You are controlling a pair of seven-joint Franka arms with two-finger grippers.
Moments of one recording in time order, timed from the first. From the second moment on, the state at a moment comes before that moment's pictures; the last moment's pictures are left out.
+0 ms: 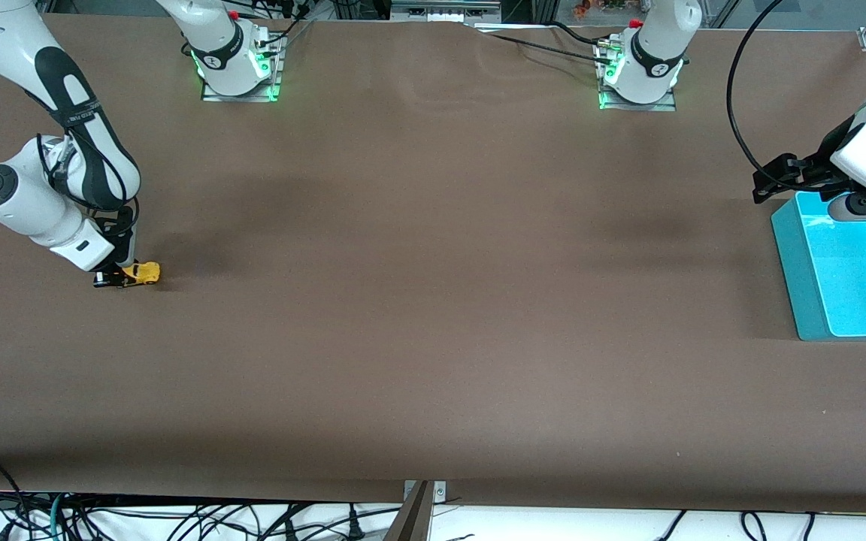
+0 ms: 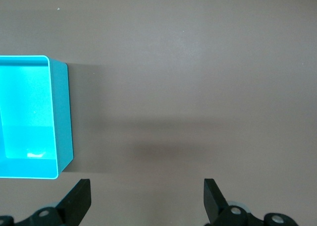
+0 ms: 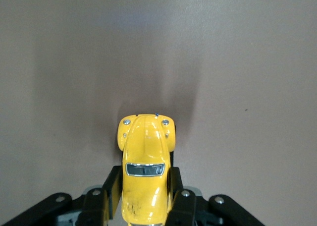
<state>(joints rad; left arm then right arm) -0.01 0.02 -0.02 -1.63 0.04 1.58 -0.08 -0.24 0.41 -0.02 -2.21 0.00 2.71 -1.97</state>
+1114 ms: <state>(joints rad) -0.01 0.02 -0.02 -1.63 0.04 1.58 -0.08 -0.25 0.37 0.10 -1.96 0.00 2.29 -1.79</state>
